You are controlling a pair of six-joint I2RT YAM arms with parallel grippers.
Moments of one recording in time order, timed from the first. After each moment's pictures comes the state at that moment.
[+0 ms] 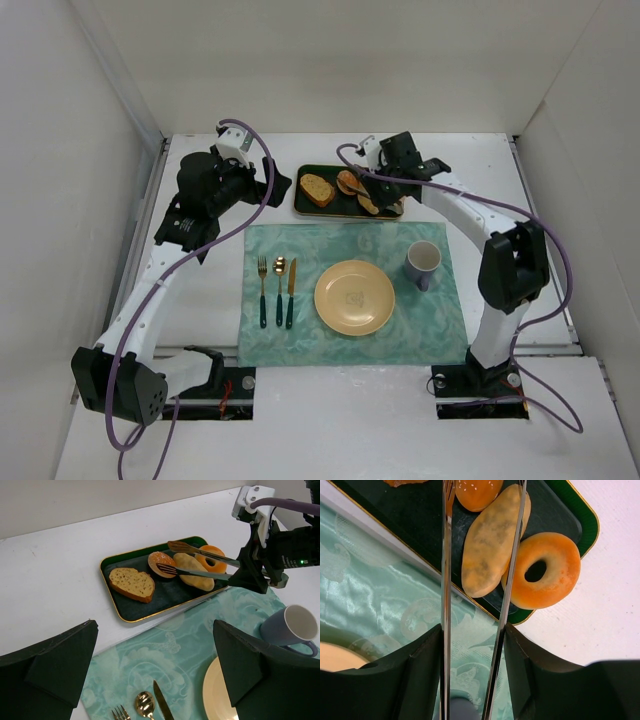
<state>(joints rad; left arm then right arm) -0.27 1.15 1.10 -0.18 0.30 -0.14 0.44 1.85 1.59 -0.60 -0.02 -0.25</state>
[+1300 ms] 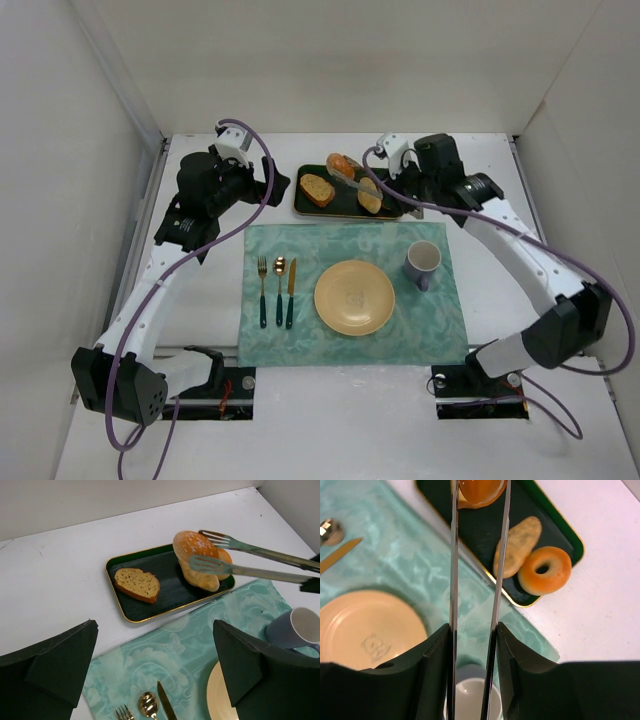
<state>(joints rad) -0.27 1.15 1.10 -0.18 0.28 -0.13 0.46 1.49 1.47 -0.64 -0.14 -0.29</state>
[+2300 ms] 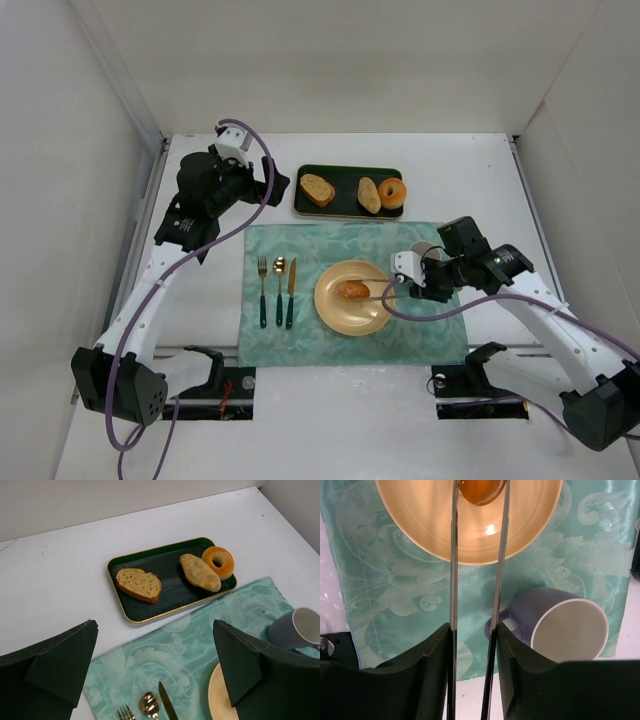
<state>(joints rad) -0.27 1.15 1.10 -0.18 0.27 -0.13 0.47 0.99 0.88 -0.96 -0.43 -1.01</state>
